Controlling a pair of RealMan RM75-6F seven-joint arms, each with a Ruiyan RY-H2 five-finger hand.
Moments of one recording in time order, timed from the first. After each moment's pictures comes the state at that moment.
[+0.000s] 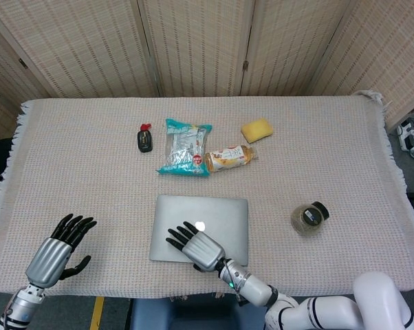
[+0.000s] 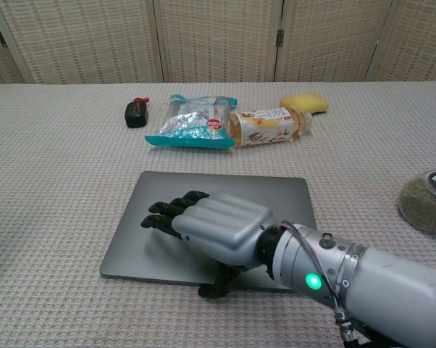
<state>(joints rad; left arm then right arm) -0.20 -1.27 0.08 -1.46 1.76 1.48 -0.07 0.75 -1.86 0.11 -1.50 -1.28 0.81 -0.67</state>
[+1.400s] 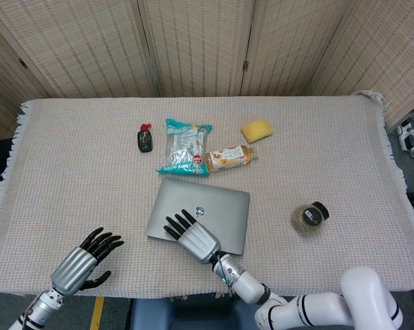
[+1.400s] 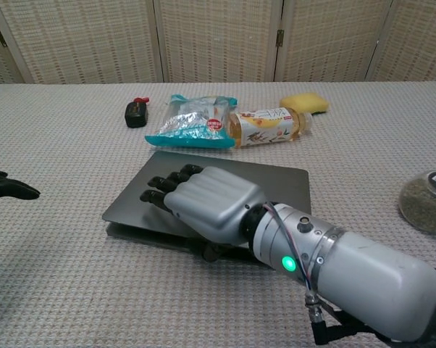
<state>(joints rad) -0.27 -1.36 0.16 -1.34 1.89 1.42 -0.15 0.83 -1.90 0.12 -1.51 -1.14 0.94 -0.90</state>
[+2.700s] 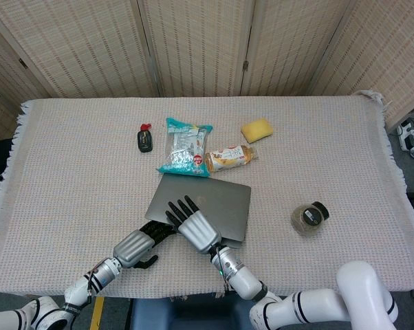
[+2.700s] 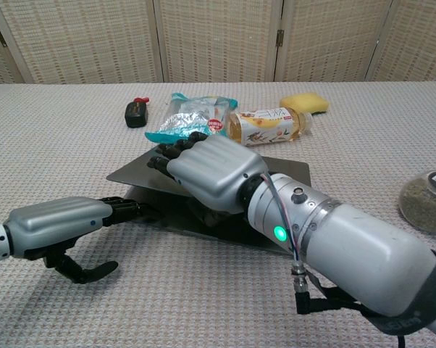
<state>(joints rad) -0.59 -1.53 0.05 -1.42 1.62 0.90 -0.05 0.88 -1.89 0.14 -1.55 -1.03 1.06 -1.04</state>
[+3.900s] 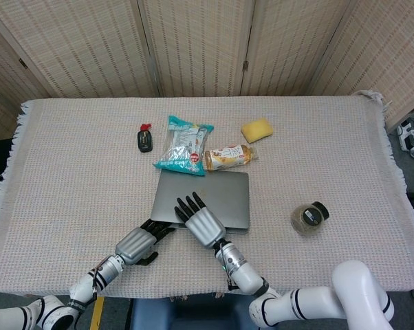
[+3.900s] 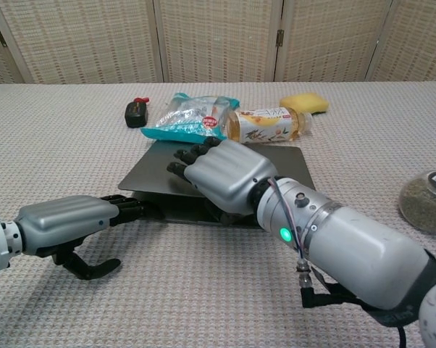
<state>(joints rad) -0.62 -1.54 0.04 -1.44 1.49 0.87 0.10 0.90 -1.91 0.12 -1.46 -0.99 1.08 -1.06</state>
